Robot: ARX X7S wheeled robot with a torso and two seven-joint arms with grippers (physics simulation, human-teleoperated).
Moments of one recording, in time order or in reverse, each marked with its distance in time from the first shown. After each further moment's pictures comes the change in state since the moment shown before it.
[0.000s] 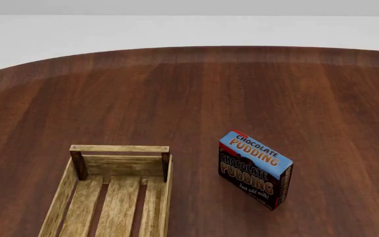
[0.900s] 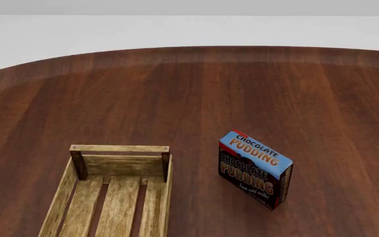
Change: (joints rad) left arm -0.008 -0.011 0.020 0.007 -0.008 -0.010 -0.018; right arm 0.020 0.283 0.172 0.071 0.172 0.255 -0.003
